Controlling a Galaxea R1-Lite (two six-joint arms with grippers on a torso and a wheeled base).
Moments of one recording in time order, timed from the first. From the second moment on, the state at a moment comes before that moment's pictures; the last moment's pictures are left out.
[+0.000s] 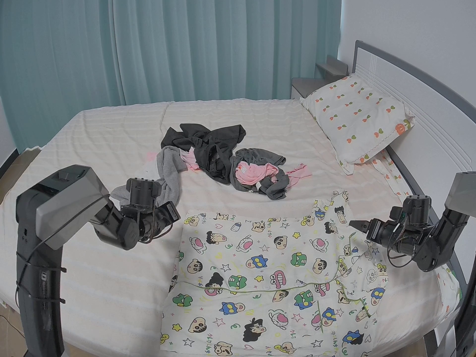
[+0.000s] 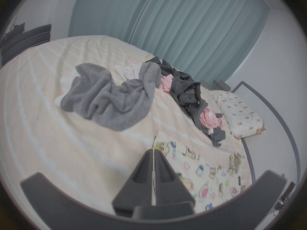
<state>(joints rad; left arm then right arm) -0.22 2.37 -1.09 -0.67 0.05 -0.65 0.03 2.14 -0.53 -1.10 0.22 0.44</state>
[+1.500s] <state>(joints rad) -0.44 2.16 -0.15 -1.32 0.01 -0.77 -0.10 2.28 -0.29 -1.04 0.37 -0.09</state>
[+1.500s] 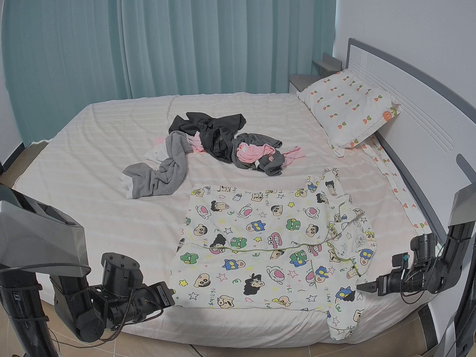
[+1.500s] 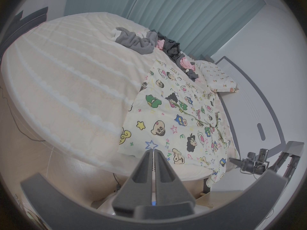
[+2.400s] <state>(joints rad) -0.38 2.29 -0.05 -1.55 -0.13 -0.83 -0.01 2.38 -0.34 -1.04 0.53 -0.14</state>
